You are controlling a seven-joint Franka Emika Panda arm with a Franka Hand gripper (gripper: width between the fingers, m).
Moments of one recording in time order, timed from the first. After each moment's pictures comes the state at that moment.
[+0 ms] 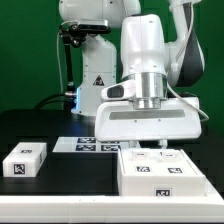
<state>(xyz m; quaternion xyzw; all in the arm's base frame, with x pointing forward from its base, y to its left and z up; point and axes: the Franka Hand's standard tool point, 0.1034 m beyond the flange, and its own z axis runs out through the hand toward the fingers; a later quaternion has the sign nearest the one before) 0.506 0.096 0.019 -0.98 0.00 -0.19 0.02</state>
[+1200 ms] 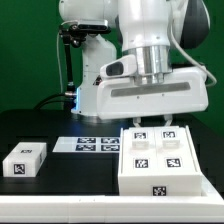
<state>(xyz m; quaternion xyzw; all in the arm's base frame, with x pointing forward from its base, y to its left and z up) 0.505 0.104 0.074 -0.99 0.05 -0.06 0.06</state>
